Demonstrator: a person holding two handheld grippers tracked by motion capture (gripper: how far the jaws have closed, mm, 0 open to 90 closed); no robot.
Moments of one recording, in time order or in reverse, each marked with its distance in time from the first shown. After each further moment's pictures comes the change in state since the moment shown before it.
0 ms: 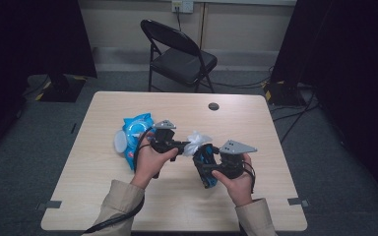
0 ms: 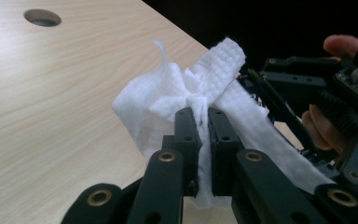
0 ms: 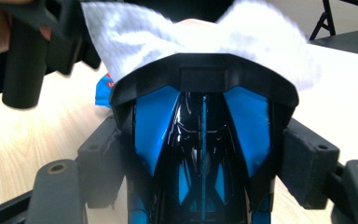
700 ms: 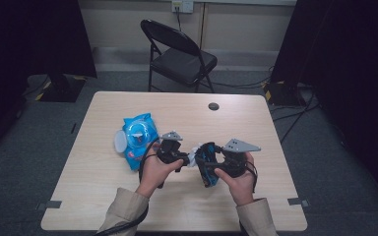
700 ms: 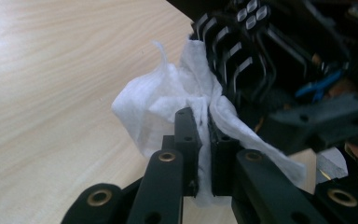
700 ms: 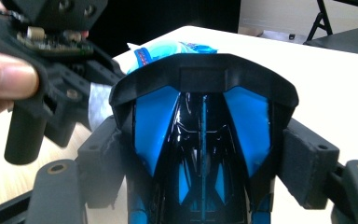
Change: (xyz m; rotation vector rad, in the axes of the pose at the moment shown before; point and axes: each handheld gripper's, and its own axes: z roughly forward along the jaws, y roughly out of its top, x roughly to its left) left arm -0.006 -0.028 0.019 0.046 -0.051 -0.017; right arm -0.005 0.001 -0.004 -0.025 -0.002 0.052
